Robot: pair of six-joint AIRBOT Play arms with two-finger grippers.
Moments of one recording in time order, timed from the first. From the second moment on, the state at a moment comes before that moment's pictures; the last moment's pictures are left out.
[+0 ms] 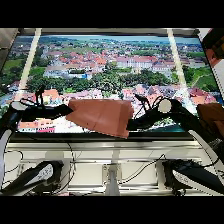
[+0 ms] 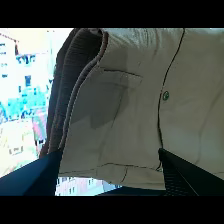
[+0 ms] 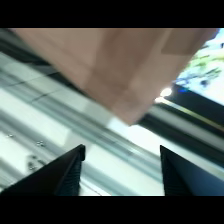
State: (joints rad) left arm 0.24 -1.12 0.64 0.82 -1.00 -1.03; right arm 0.39 -1.14 0.82 -1.10 1.20 1.56
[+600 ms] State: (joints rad) left arm 0.24 -1.12 0.64 0.82 -1.00 -1.03; right arm -0.20 -1.14 0.76 -1.05 1.27 1.24
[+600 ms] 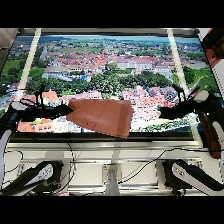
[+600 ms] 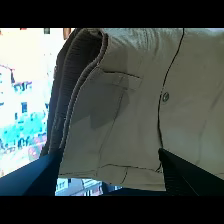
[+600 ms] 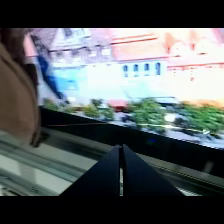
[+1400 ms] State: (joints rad) left arm 0.24 -1.12 0.64 0.82 -0.99 -1.03; right arm 0.06 -1.47 0.69 -0.44 0.98 1.07
